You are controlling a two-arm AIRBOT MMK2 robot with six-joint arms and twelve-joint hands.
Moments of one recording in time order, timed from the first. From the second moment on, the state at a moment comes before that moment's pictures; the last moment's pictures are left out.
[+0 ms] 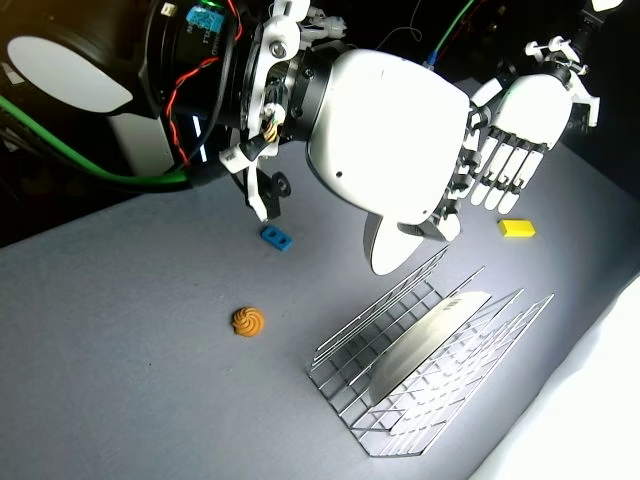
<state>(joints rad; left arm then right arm) 0.50 -0.89 1.58 1.73 -1.03 -0.32 -0.15 -1.01 1.00 0.30 0.08 -0.78</state>
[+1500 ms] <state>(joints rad) 0.47 -0.90 1.60 1.72 -1.04 -0.33 -0.31 -1.19 1.20 0.31 0.22 -0.86</state>
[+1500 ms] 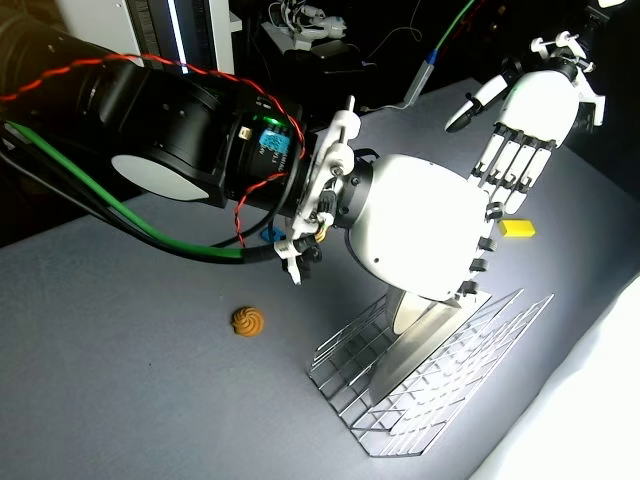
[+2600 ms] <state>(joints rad) 0.49 -0.90 1.61 1.72 -1.06 -0.32 -0.41 -1.27 1.33 0.32 0.30 -0.83</state>
